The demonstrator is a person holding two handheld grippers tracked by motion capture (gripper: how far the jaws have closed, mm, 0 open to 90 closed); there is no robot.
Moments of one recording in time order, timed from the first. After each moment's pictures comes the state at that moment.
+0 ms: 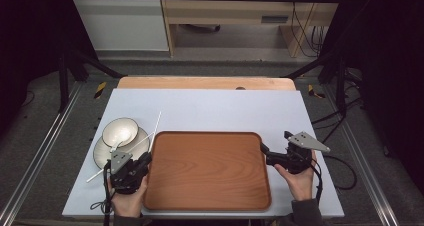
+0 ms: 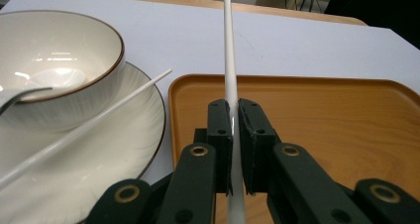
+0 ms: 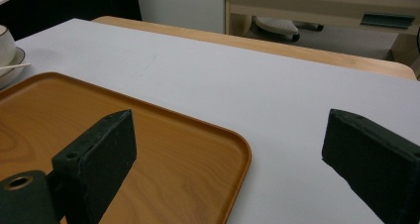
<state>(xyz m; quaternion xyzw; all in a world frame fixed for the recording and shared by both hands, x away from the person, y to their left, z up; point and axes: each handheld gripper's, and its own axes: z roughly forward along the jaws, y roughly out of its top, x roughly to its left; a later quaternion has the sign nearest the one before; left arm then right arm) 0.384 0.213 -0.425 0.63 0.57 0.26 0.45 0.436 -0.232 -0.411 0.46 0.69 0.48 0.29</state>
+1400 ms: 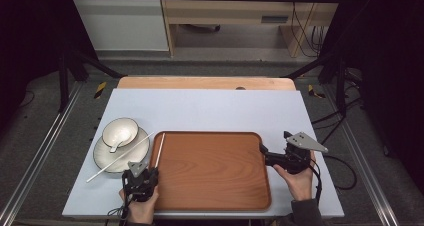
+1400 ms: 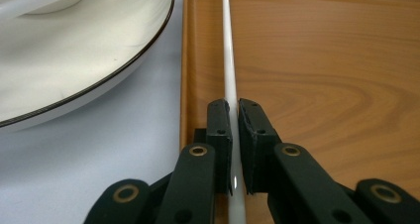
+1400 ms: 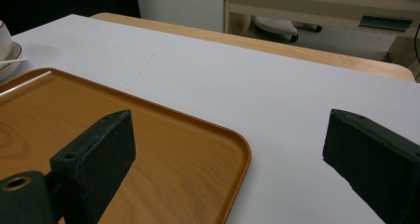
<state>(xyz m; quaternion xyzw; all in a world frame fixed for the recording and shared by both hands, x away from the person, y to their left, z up) 0.392 0.194 -0.482 0.65 0.63 0.25 0.35 0.437 -0.230 -0.413 0.45 0.70 0.48 0.30</state>
